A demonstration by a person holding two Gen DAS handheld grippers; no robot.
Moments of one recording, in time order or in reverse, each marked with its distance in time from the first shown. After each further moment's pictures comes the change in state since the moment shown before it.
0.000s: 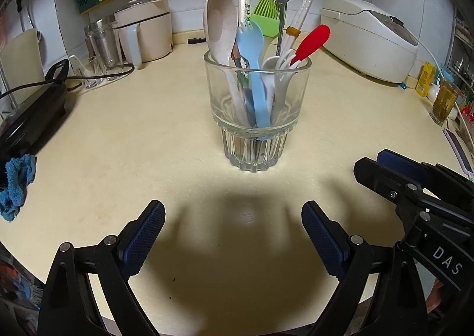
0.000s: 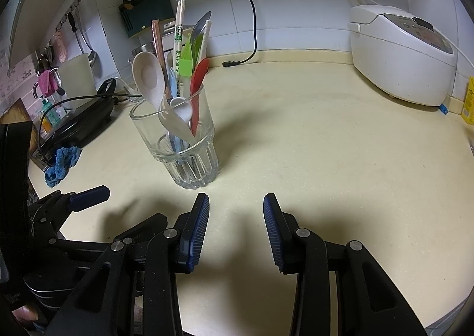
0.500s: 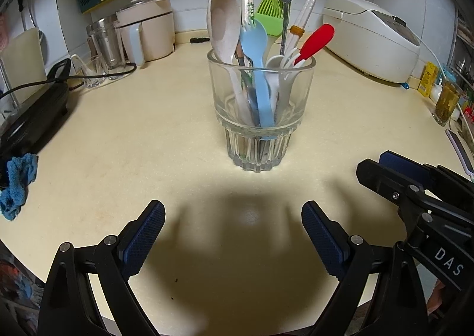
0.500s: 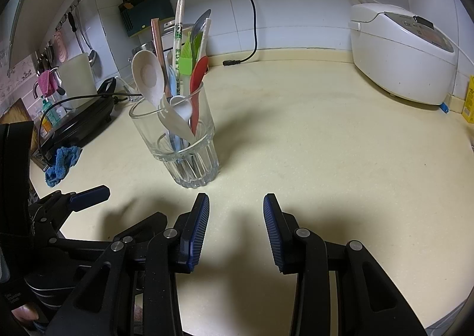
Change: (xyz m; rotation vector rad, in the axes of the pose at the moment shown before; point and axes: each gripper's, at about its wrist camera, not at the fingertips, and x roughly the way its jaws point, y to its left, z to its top) left arm 0.001 0.002 -0.001 0.000 -0.007 0.017; right arm 0.001 0.000 0.000 0.001 0.001 0.000
